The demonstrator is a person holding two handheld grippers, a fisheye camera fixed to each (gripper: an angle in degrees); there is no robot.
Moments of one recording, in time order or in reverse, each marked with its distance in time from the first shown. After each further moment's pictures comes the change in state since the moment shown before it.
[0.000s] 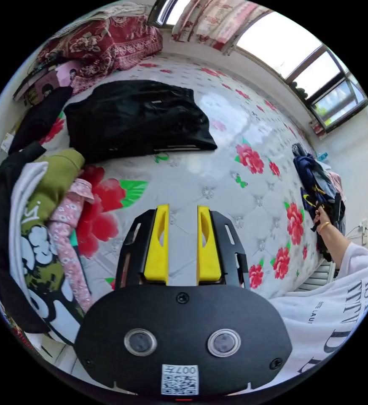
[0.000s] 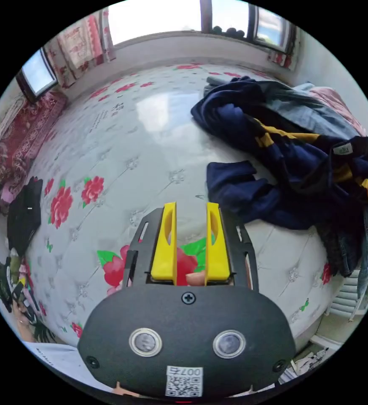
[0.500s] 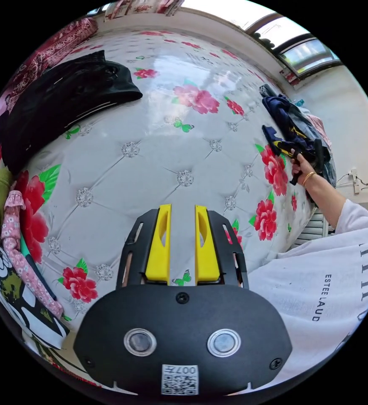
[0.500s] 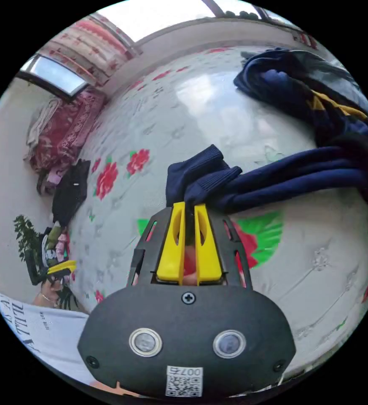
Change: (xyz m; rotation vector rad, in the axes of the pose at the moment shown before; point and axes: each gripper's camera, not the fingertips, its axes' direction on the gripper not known) left arm 0.092 0.026 0.077 -0.193 0.086 0.229; right arm -0.068 0.083 0.052 -0.141 -0.447 -0.190
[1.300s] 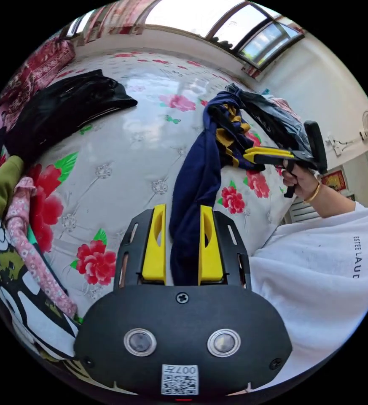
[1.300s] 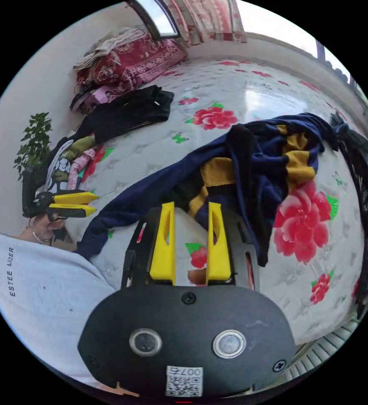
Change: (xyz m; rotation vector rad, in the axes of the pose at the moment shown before) left arm -0.008 0.127 0.011 0.090 0.043 0.255; right arm -0.200 0.202 0.000 -0.075 0.178 -0.306
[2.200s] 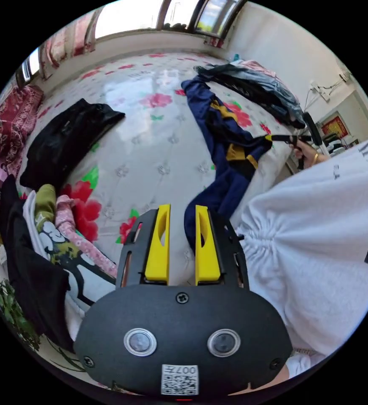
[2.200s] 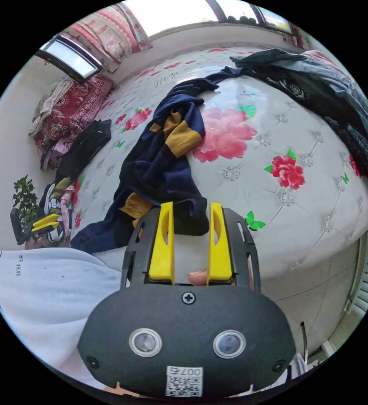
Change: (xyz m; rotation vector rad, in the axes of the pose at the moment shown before) left arm 0.042 0.068 -0.099 -0.044 -0.134 0.220; right arm 0.090 0.163 -0.130 0.065 -0.040 0.430
